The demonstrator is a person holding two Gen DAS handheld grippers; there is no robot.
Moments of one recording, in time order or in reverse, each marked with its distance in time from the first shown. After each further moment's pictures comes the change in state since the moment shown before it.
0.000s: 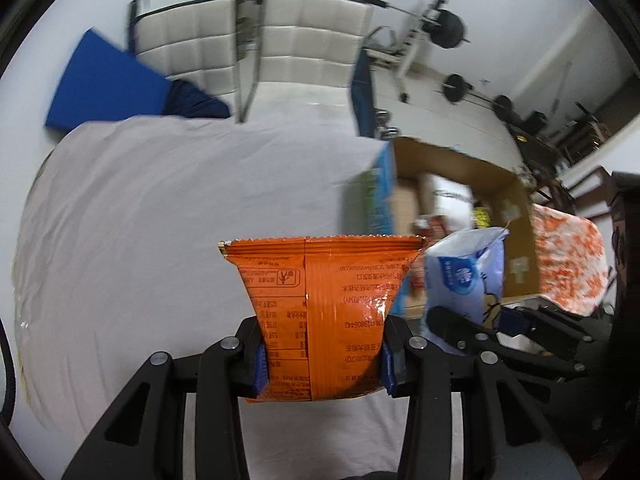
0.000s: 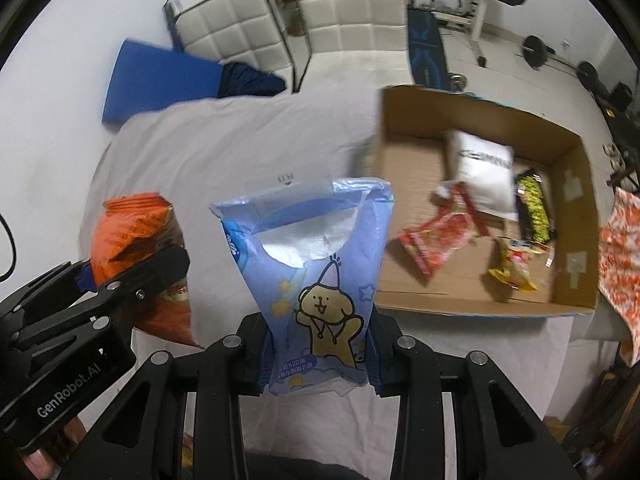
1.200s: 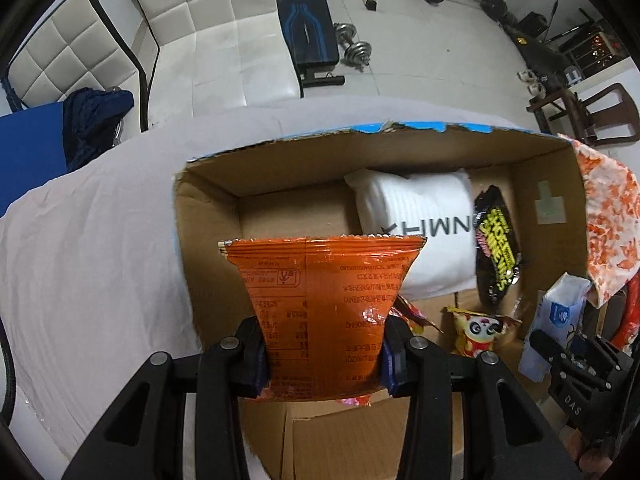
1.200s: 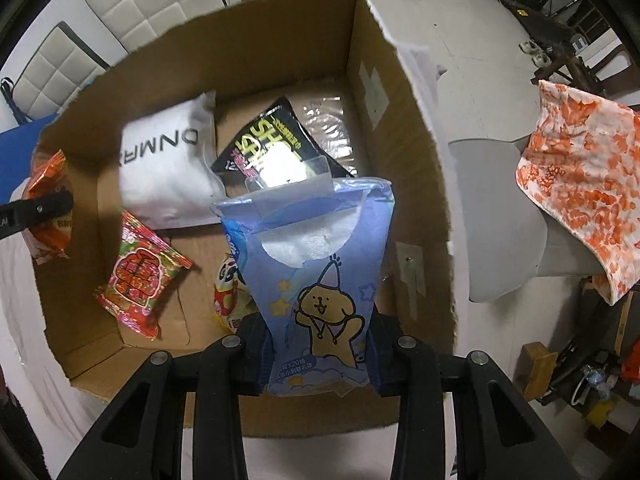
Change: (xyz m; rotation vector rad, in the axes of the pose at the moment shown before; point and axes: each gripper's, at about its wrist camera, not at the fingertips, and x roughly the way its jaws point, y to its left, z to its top) left arm 0.232 -0.137 0.136 0.178 0.342 0.082; right arm 0.105 -0.313 0.027 0.310 0.171 -0.205
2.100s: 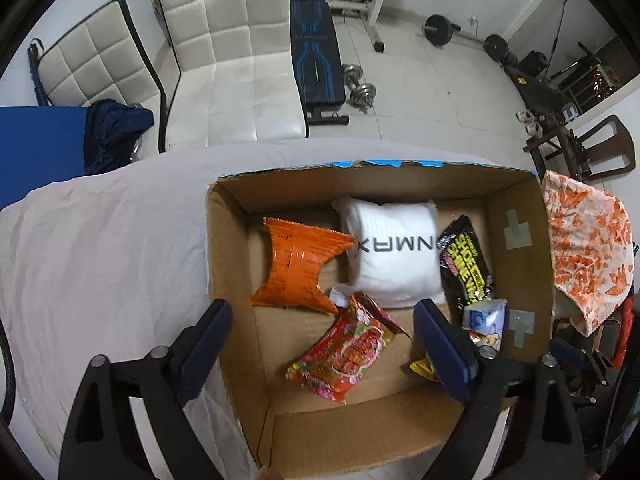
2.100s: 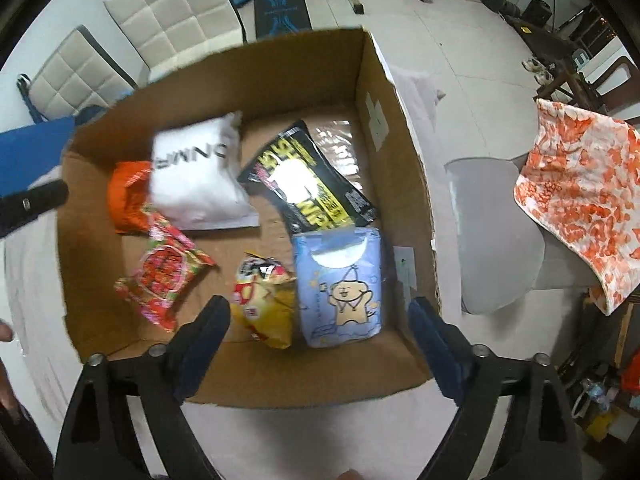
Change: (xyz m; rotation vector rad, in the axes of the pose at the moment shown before) left arm -0.062 -0.012 -0.034 -0.064 -0.183 -0.013; right arm -0.045 0.006 -0.015 -0.027 -0.085 0.029
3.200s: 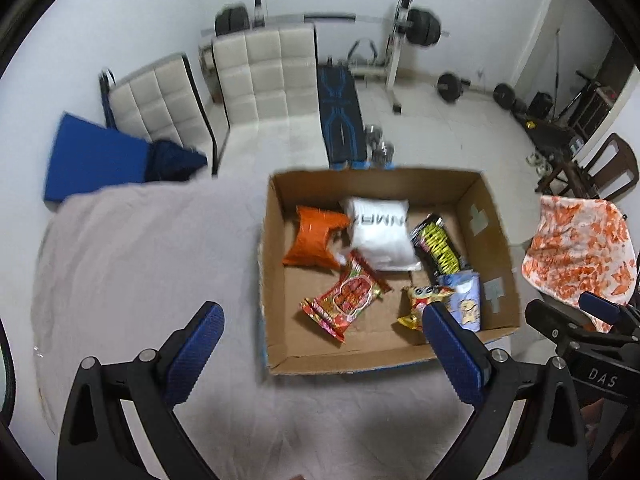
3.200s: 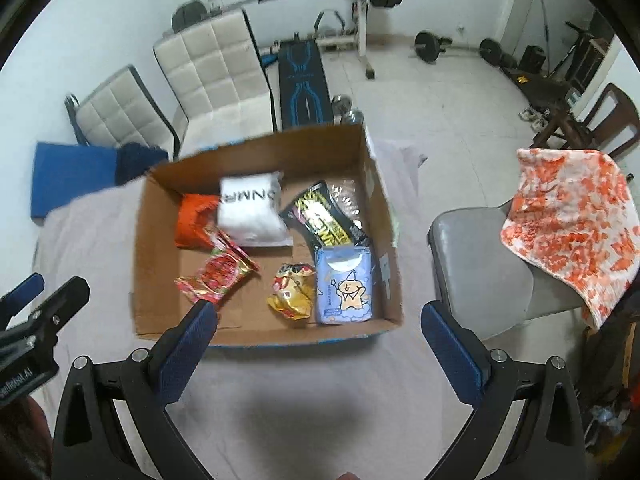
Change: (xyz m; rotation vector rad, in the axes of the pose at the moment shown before) left arm -0.127 -0.042 -0.123 -0.018 -0.288 0.137; right arm -0.134 -0.003 -0.065 -0.031 -0.255 0.041
